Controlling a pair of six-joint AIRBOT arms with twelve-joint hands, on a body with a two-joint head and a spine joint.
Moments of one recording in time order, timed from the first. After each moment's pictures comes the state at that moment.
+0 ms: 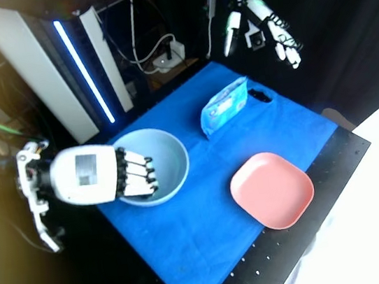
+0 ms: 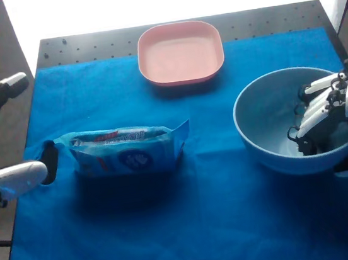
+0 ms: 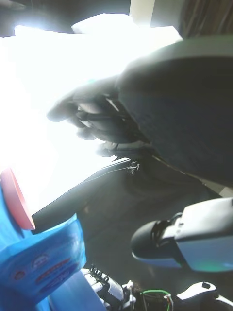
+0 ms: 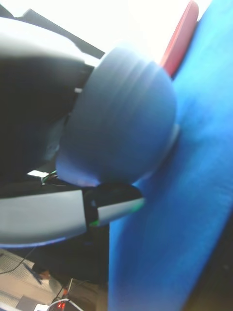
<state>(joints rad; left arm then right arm) 1.36 -0.90 1.04 -0.34 -1.36 0.60 -0.96 -0.92 1.19 -0.57 0.79 -0.28</state>
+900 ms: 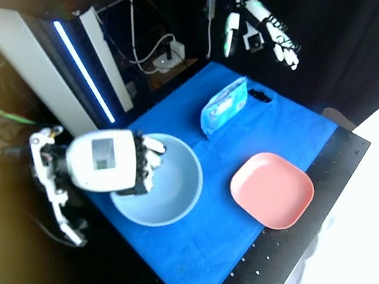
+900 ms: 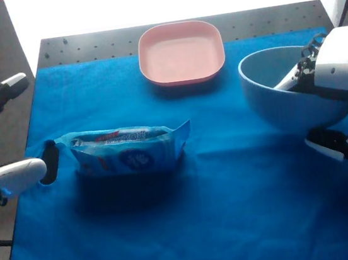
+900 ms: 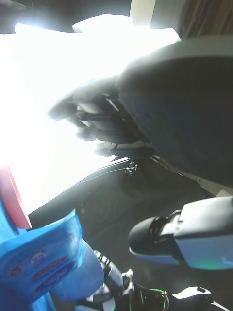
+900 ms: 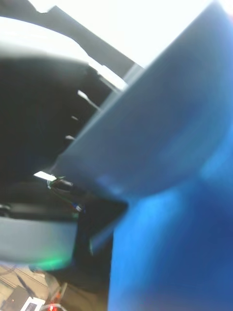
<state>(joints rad) 1.36 -0.90 1.04 -0.35 -1.37 0.59 -0.80 -0.95 1.20 -0.56 0.76 -0.36</state>
